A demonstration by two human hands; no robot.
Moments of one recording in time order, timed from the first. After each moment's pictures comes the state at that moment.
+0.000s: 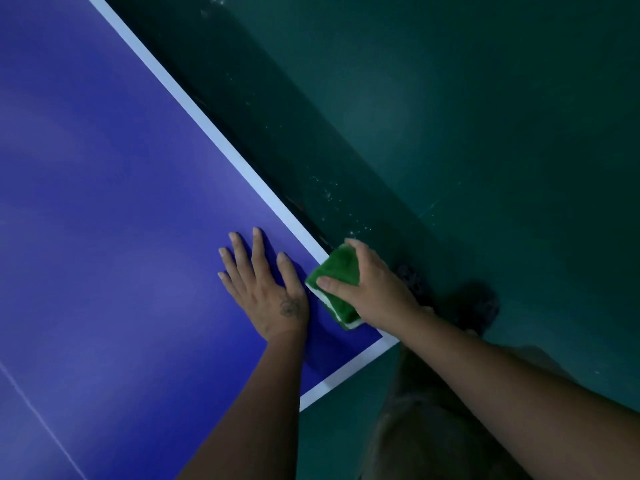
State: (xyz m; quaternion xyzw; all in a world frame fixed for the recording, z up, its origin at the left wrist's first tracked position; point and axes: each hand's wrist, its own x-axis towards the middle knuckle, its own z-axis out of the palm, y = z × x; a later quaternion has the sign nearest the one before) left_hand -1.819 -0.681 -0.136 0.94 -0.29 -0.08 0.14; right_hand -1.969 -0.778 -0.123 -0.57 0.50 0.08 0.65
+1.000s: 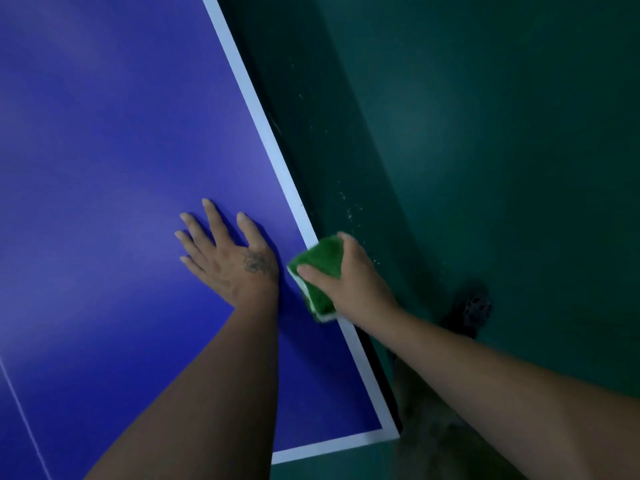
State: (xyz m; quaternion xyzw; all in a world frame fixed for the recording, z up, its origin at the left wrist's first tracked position) left_hand -1.691 -0.777 -0.137 1.00 -0.01 -0.05 0.05; right_hand -1.837 -0.872 -0.125 -0.62 0.45 0.14 0.63
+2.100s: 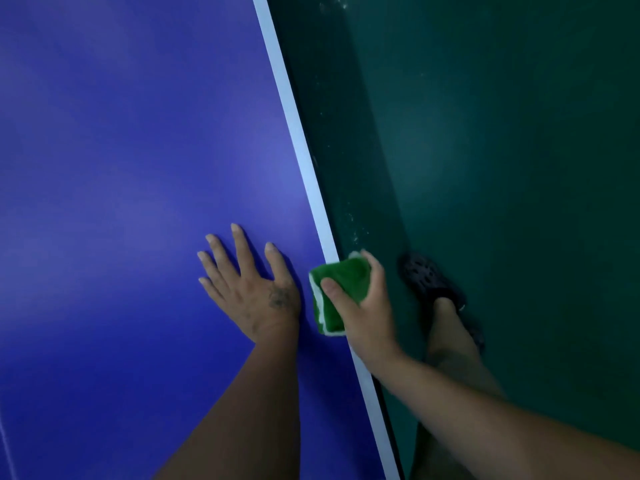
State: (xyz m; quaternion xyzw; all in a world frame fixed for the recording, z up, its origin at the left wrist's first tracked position) left_hand -1.692 -0.773 -0.144 1.00 -0.03 0.01 0.08; right_hand -1.805 -0.862 -0.122 -0.51 0.53 0.00 0.68
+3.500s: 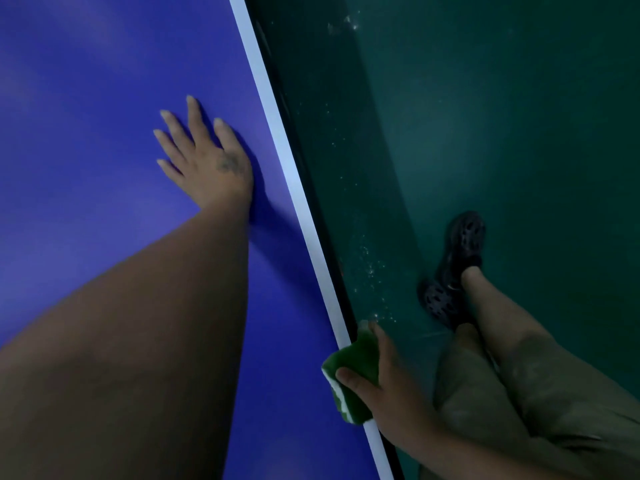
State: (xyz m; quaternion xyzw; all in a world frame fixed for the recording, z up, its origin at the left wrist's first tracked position) left_hand -1.350 -0.990 -0.147 0.99 -0.03 -0.03 0.09; right_hand -1.738 -0.950 -0.130 -0.50 0.44 0.24 0.71
